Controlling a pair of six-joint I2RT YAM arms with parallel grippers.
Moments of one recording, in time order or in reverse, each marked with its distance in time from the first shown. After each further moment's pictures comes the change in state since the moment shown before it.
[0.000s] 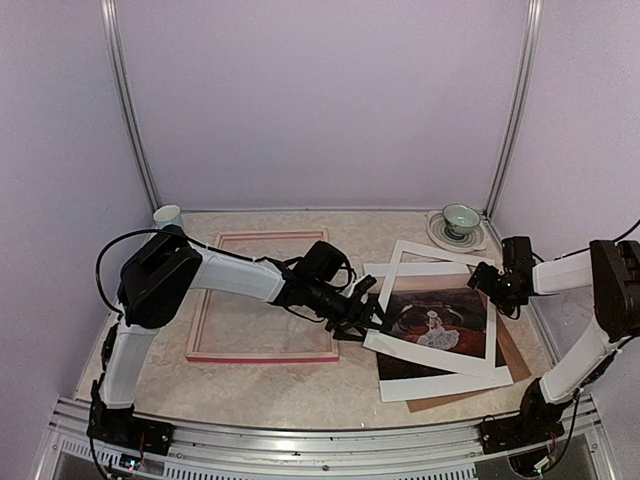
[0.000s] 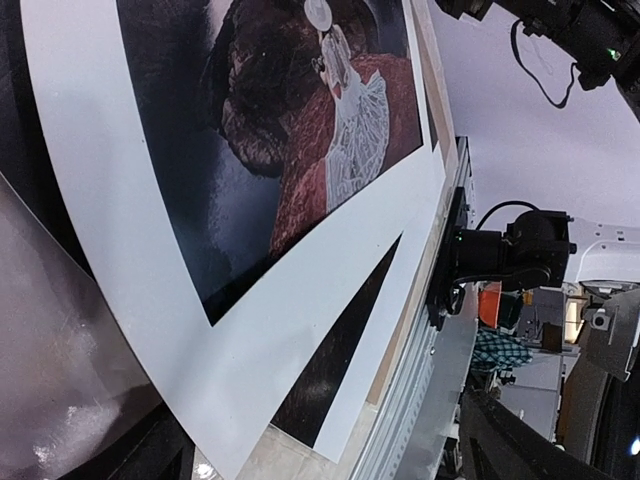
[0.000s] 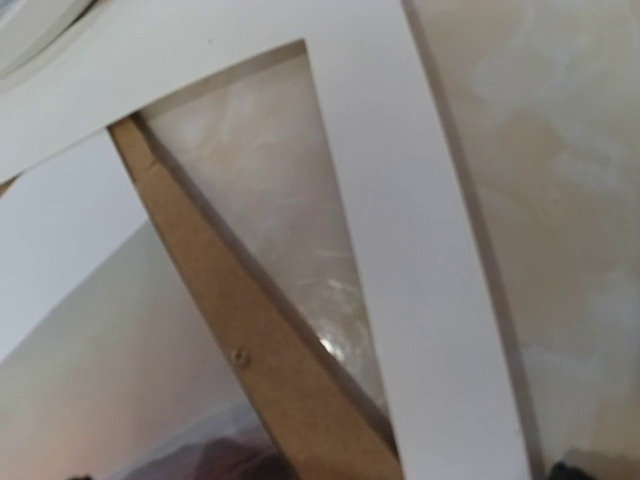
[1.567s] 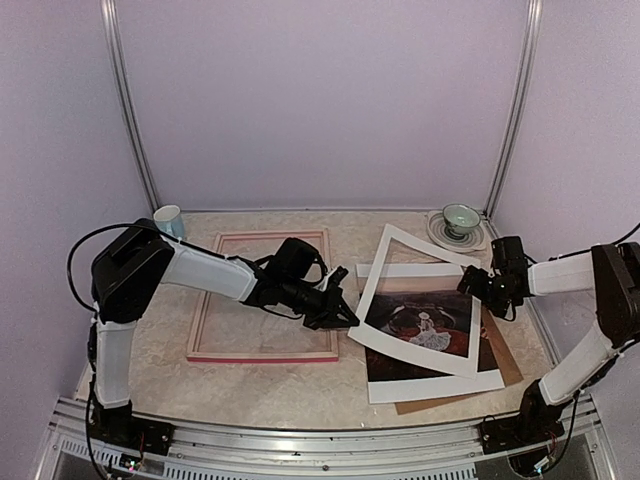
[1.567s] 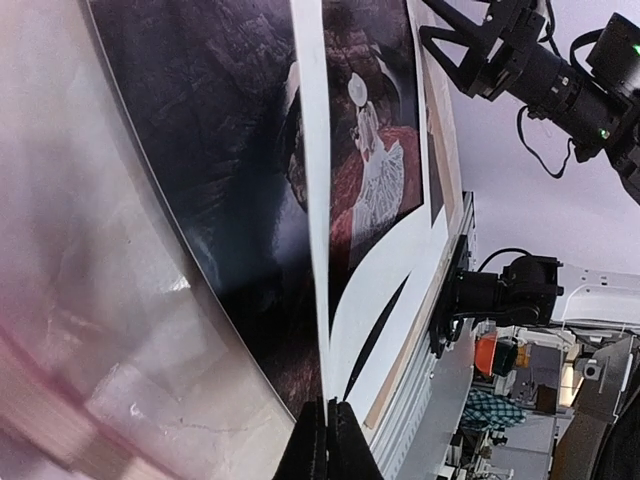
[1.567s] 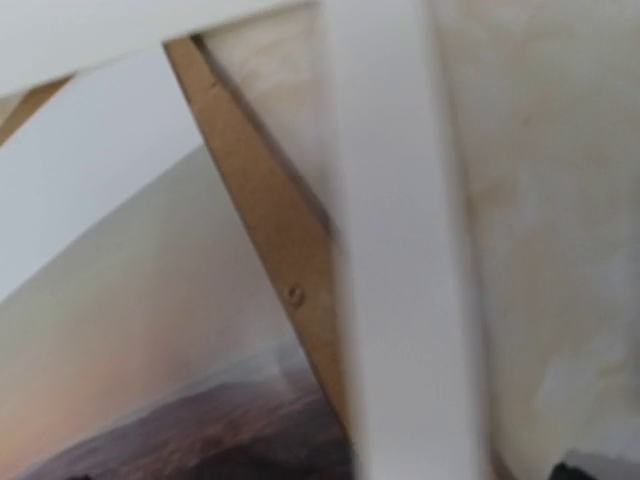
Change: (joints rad) left arm 0.059 -0.143 -0.225 0.143 -0.090 -0.087; right arm 0.089 -0.031 0.001 -0.064 -0.024 -0.016
